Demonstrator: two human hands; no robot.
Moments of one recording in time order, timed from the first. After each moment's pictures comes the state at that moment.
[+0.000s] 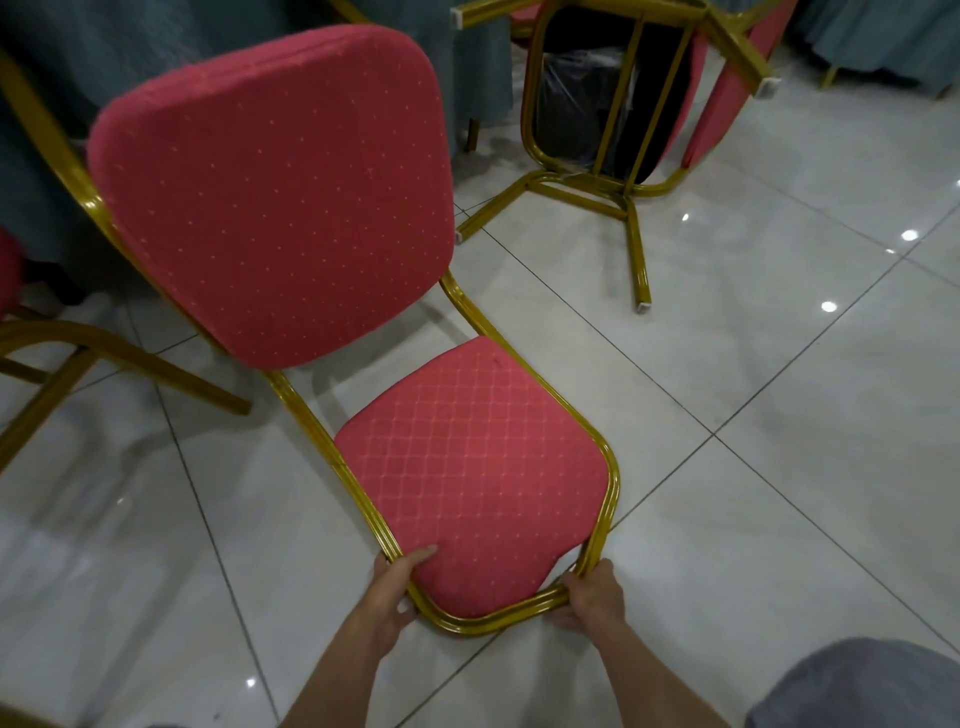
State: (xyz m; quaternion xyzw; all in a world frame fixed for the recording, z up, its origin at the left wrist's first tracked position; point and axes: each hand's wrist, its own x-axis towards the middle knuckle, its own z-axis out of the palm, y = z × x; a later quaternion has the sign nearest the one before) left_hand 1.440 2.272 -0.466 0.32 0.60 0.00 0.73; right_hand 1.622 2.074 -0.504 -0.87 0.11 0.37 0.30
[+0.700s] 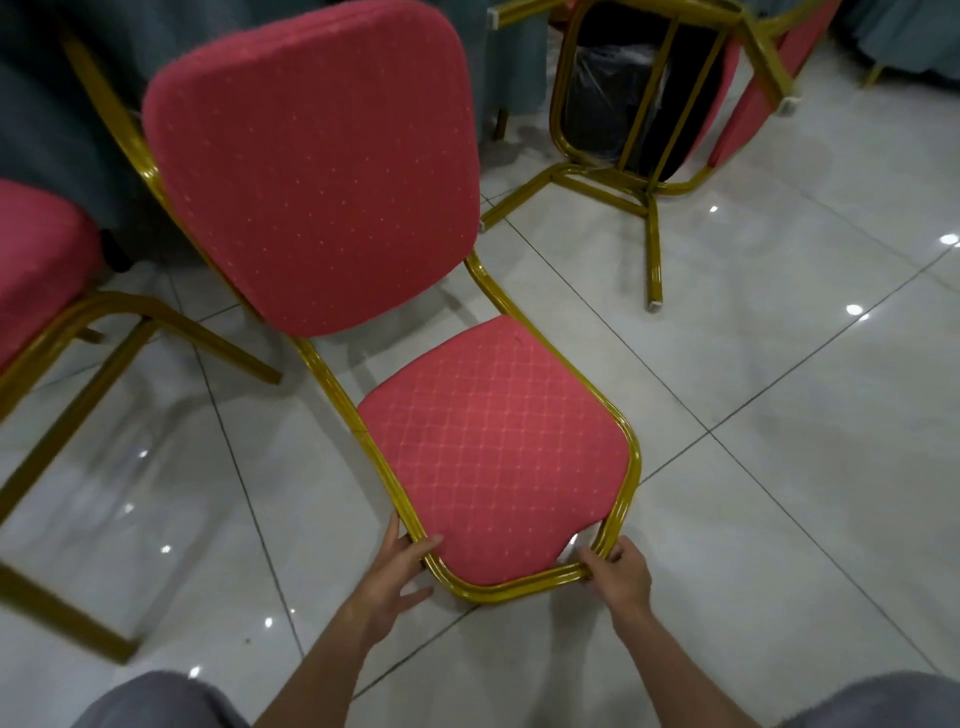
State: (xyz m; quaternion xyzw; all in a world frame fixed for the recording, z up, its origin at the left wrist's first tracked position) left_hand 1.413 2.242 -0.385 0.37 0.54 0.00 0.75; right_hand 1.633 2.029 -0.449 -0.88 0.06 0.30 0.37
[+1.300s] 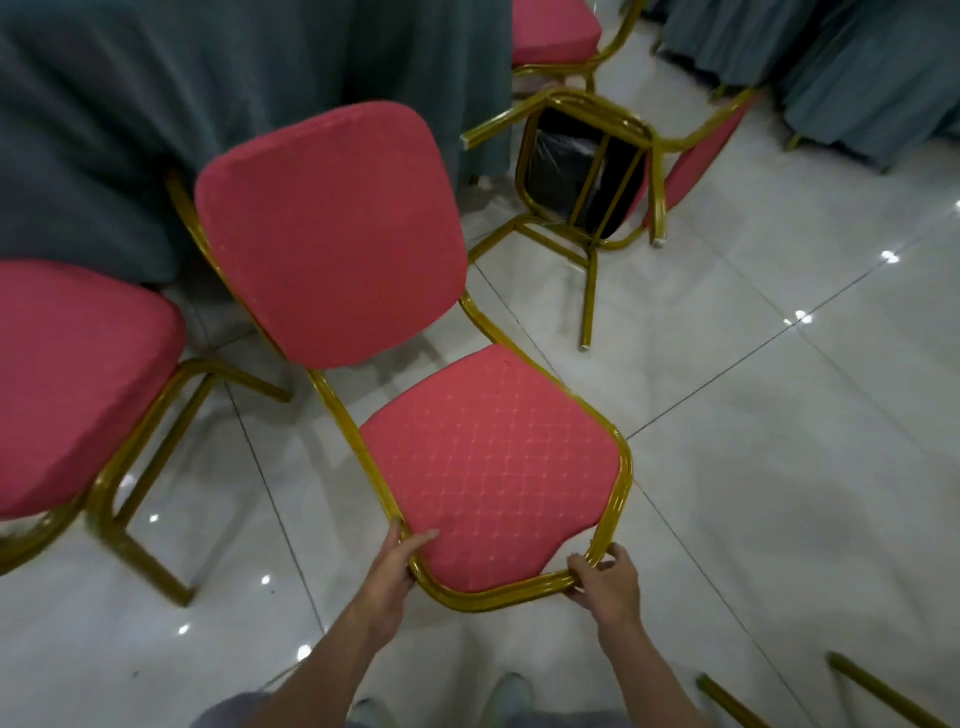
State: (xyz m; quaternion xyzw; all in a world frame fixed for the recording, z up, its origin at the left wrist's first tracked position) left_hand 1.445 2.178 -0.084 0.35 0.53 0.03 0.78; right_hand 1.635 1.981 -0.112 -0.80 0.16 0.34 0.46
